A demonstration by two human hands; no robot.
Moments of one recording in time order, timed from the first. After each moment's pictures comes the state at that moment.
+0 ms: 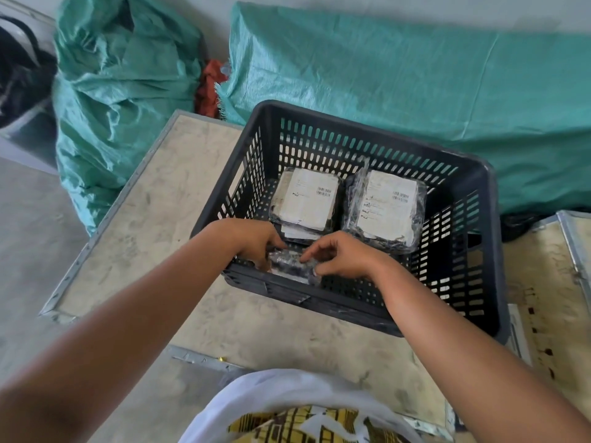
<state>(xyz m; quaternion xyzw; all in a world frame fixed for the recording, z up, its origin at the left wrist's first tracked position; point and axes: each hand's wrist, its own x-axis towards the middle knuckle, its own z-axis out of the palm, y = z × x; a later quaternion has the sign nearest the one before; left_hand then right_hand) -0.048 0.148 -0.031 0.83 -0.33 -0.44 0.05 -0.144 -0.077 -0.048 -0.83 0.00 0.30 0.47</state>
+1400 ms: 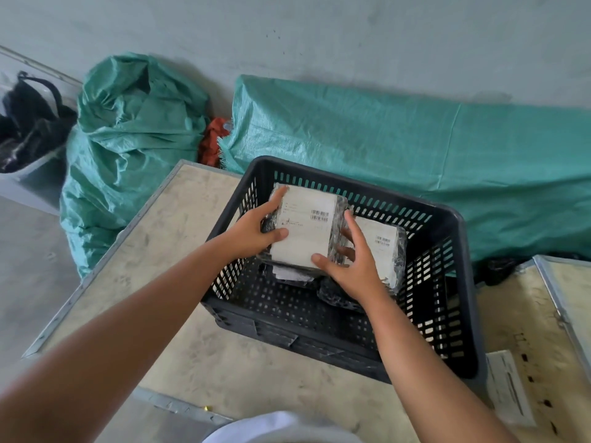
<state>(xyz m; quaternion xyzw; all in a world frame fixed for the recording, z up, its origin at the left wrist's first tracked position) -0.012 0.138 -0.011 0.82 -0.24 -0.21 0.48 -0.143 -0.093 -0.022 -0.81 0.11 -0.03 0.57</state>
